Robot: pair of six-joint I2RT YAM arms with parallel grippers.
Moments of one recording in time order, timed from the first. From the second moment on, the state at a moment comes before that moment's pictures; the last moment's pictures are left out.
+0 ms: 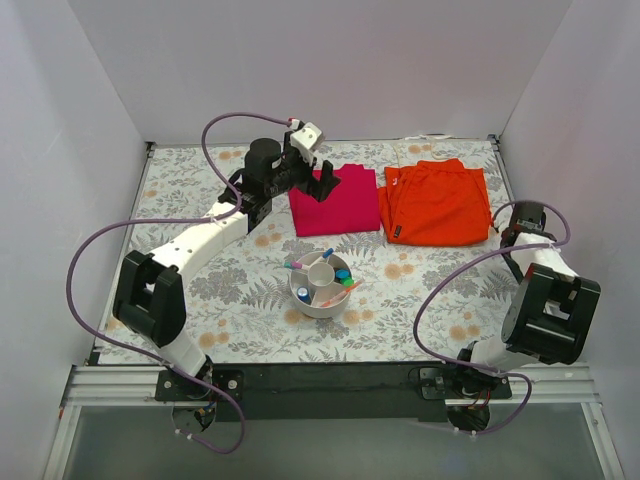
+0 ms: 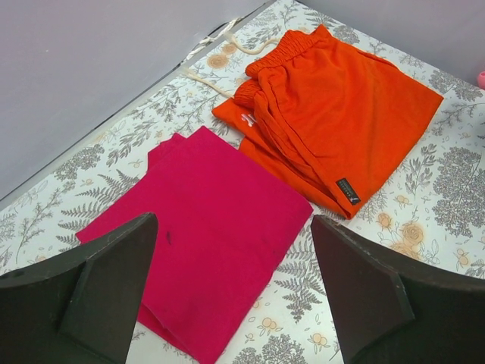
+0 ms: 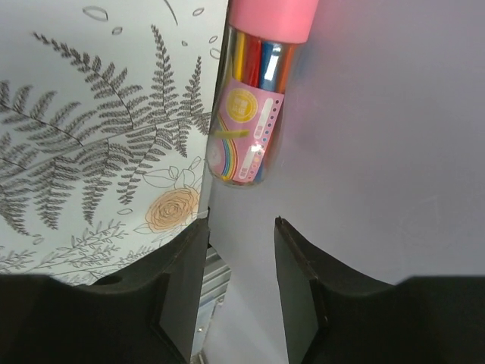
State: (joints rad) left arm -0.52 1.64 1.32 0.13 0.34 0.07; right arm -0.33 1.48 0.86 -0.50 0.52 -0.72
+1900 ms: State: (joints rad) left arm -0.52 1.62 1.30 0.13 0.30 0.08; right arm -0.44 1.89 1.19 -0.60 0.46 -0.51
